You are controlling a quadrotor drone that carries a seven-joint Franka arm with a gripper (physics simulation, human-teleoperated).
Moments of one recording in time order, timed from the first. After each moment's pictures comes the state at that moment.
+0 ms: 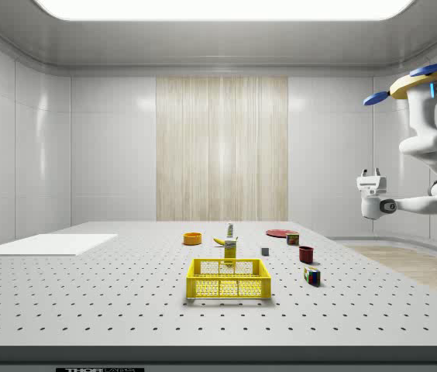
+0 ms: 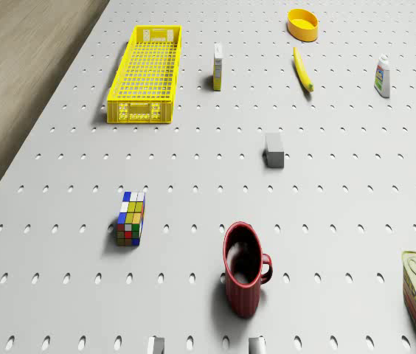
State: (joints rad) arm 0.00 -0.79 0.00 -2.34 0.00 1.55 0.79
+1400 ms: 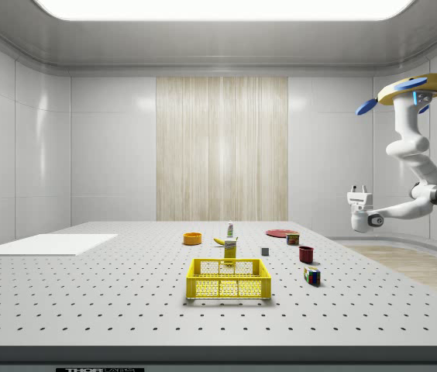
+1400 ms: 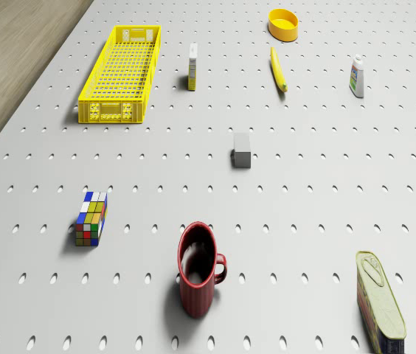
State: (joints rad) arm -0.01 -0.70 0.00 -2.04 0.00 1.36 0.78
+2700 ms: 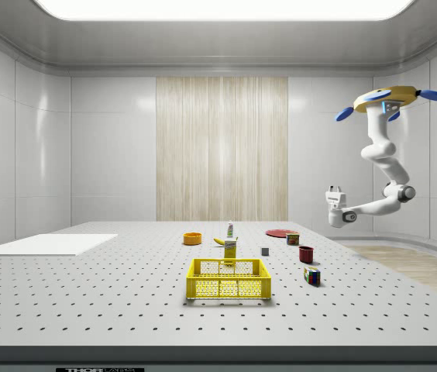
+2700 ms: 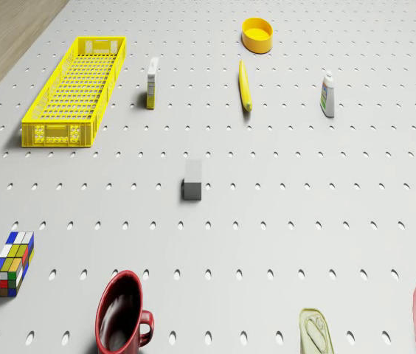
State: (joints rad) arm -0.01 -0.72 0.02 -2.05 -0.02 1.38 0.78
